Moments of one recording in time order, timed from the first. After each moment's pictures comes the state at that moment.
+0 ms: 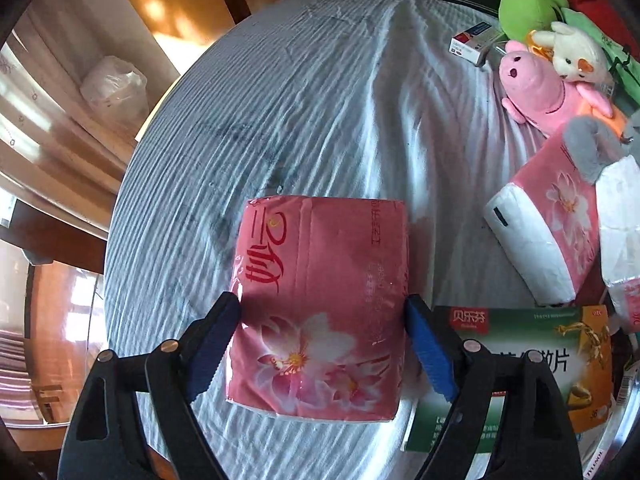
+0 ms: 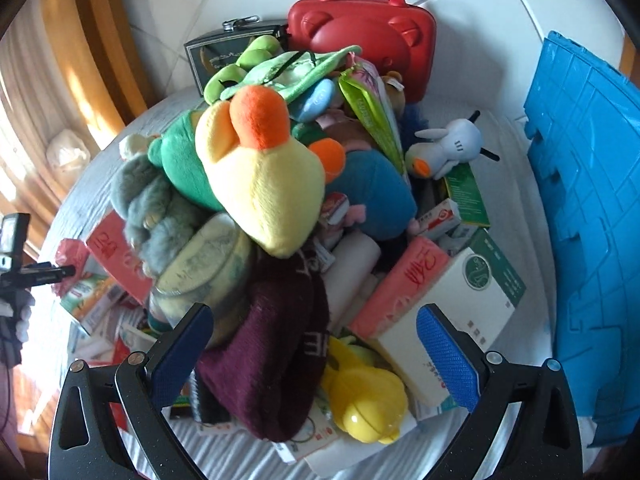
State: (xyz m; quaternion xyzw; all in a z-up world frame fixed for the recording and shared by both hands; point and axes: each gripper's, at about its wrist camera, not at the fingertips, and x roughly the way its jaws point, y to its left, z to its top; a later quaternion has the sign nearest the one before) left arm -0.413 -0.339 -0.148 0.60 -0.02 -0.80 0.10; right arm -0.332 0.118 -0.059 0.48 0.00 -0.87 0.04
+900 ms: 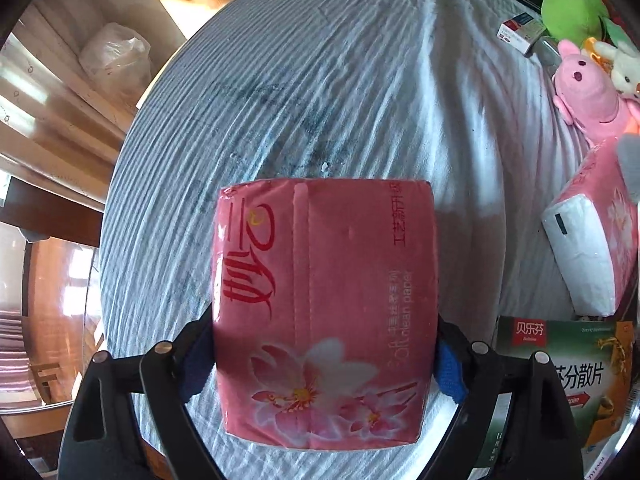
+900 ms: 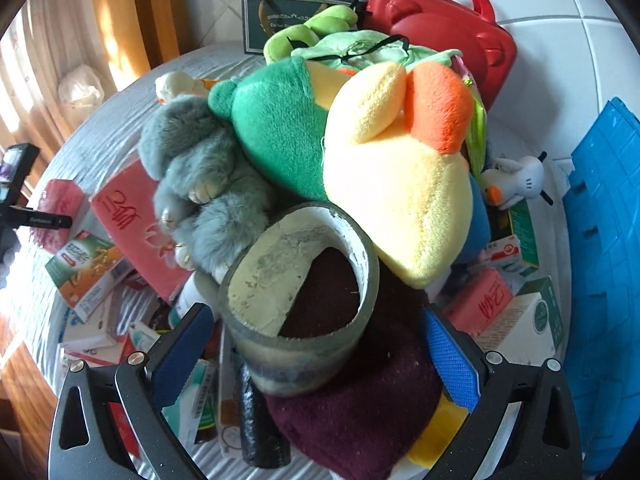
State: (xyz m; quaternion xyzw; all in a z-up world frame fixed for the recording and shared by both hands) left arm -0.409 -0.361 -0.161 0.63 0.01 -0.77 0.11; right arm -0.360 0.037 -0.094 0.51 0.10 -0.85 0.06
